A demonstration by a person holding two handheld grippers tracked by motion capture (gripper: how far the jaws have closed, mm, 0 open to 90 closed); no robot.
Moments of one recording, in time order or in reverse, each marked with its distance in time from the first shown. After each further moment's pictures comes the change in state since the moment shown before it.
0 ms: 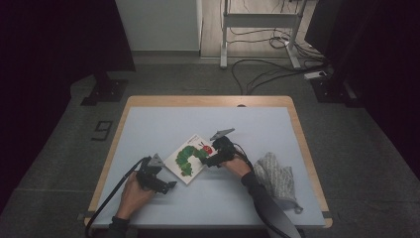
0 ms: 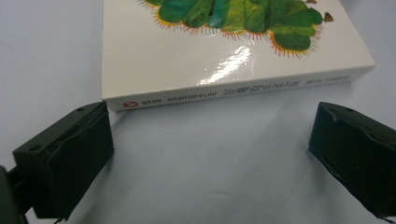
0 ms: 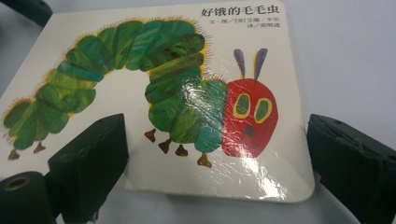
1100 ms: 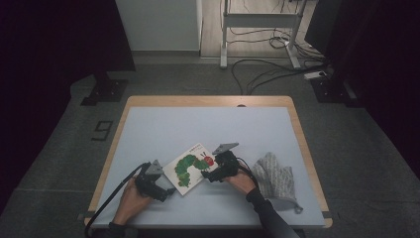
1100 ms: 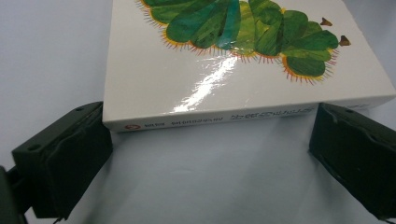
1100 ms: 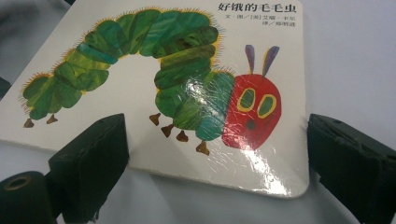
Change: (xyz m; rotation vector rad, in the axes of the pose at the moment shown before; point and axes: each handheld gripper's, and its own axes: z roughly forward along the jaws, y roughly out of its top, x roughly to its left) left arm -0.016 -0.013 -0.006 -0.025 -0.036 0.078; right arm 0.039 -0.032 -0.023 -0.016 -0.003 0.007
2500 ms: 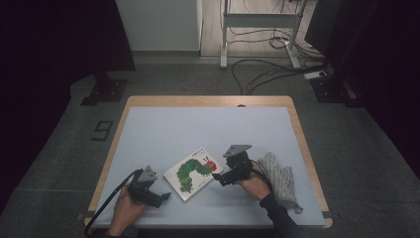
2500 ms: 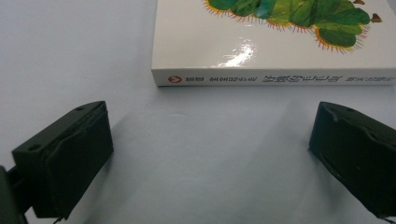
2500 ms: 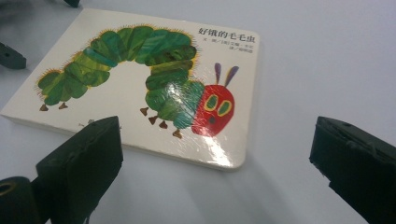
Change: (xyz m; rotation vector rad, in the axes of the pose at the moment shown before) left arm -0.009 -0.020 -0.016 -0.015 0.049 -0.061; right arm 0.006 -0.002 -0.057 -0.010 -0.072 -0.094
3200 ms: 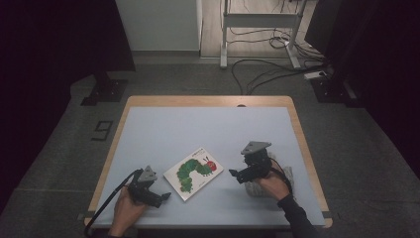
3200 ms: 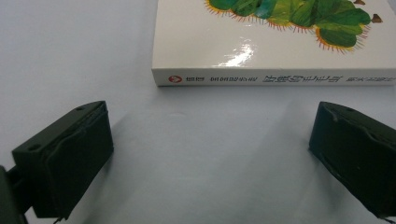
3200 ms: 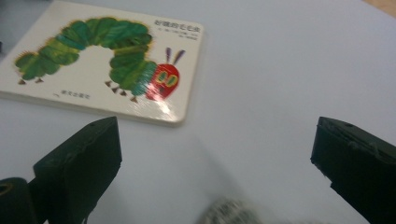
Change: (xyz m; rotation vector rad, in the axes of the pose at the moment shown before) left arm 0.000 0.000 0.000 0.000 -0.001 0.000; right arm -0.021 -0.009 -0.053 0.009 -0.113 -0.010
